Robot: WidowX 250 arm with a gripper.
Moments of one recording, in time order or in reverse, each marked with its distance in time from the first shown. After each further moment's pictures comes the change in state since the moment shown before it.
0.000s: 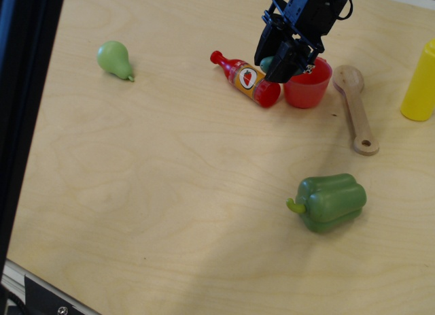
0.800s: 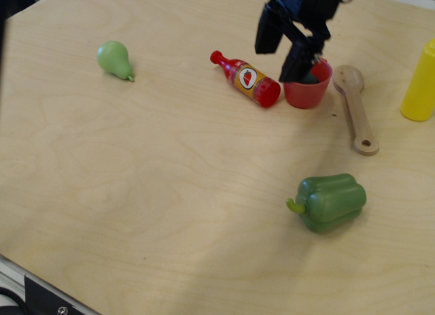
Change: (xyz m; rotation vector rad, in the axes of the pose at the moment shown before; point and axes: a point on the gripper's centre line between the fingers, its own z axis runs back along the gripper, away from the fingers) arm -0.021 0.005 0.020 -0.064 -0.176 0.100
